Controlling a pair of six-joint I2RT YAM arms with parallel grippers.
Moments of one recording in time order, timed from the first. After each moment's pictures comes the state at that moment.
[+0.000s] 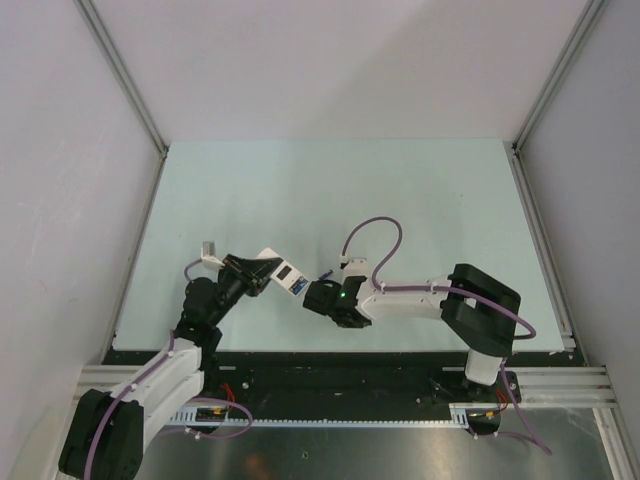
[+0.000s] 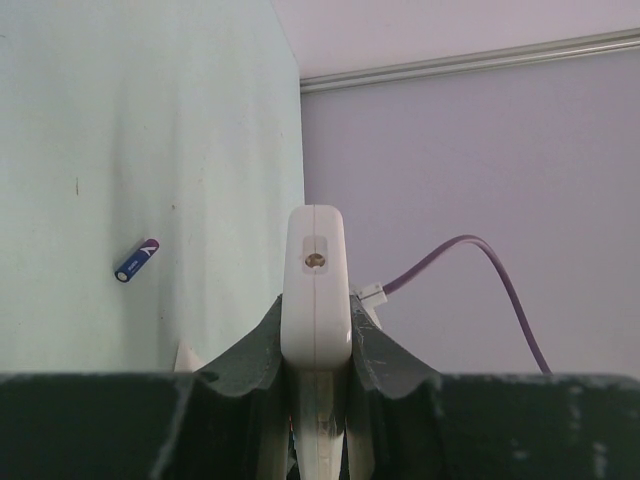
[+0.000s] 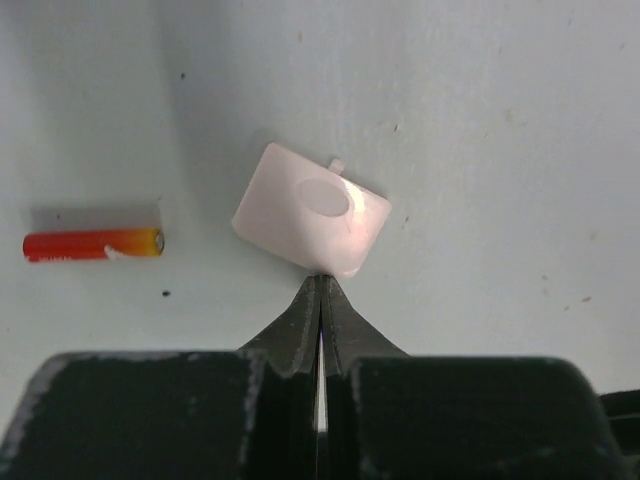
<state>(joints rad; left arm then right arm) -0.29 0.77 0.05 0.67 0.30 -1.38 1.20 1.79 1.11 -0.77 0.51 1.20</state>
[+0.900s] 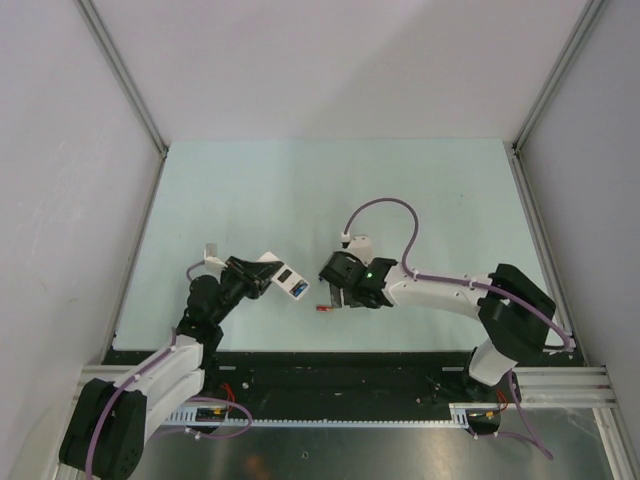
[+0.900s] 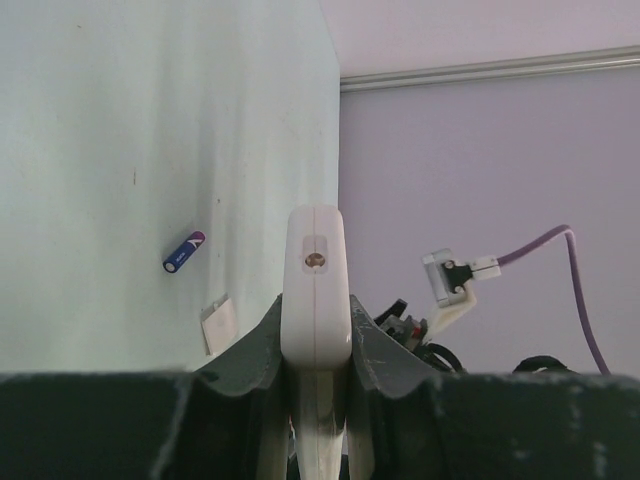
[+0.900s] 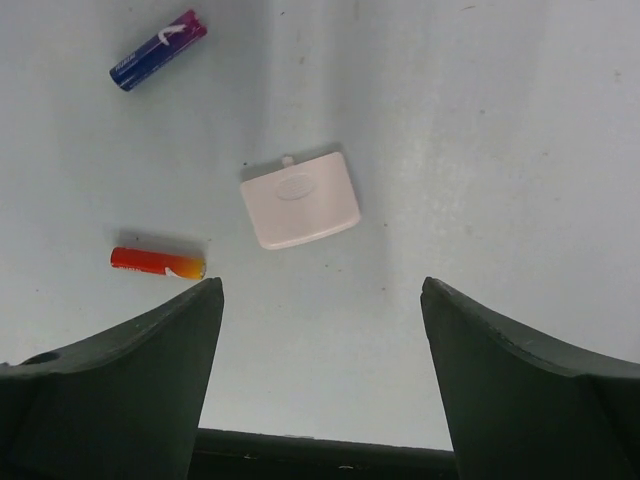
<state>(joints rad) -0.29 0.83 0.05 0.64 0.28 -1.35 1.05 1.60 1.05 -0.62 0.45 0.86</state>
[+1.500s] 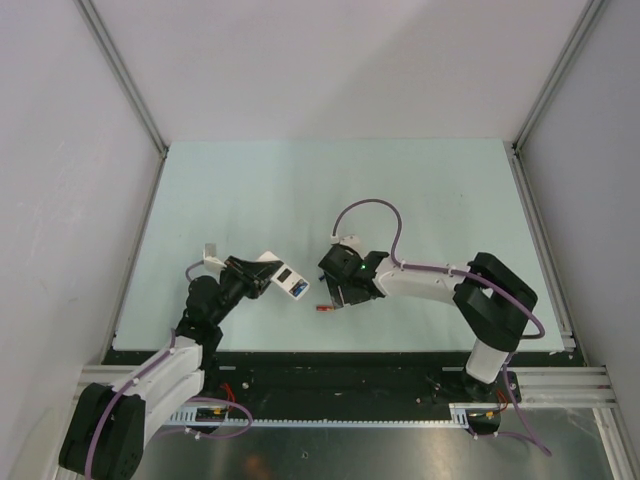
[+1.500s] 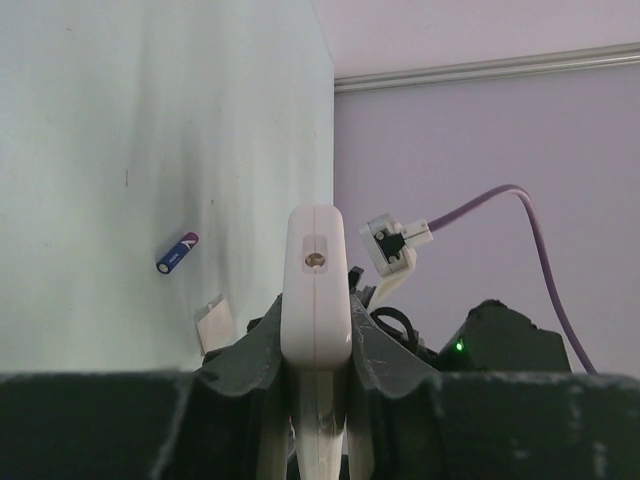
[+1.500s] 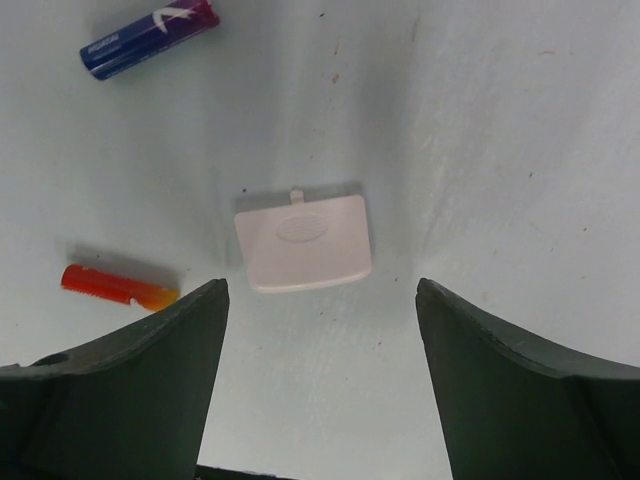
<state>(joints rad) -0.29 0.80 0.05 0.63 0.28 -1.35 1.00 1.73 1.07 -0.54 0.32 0.65</state>
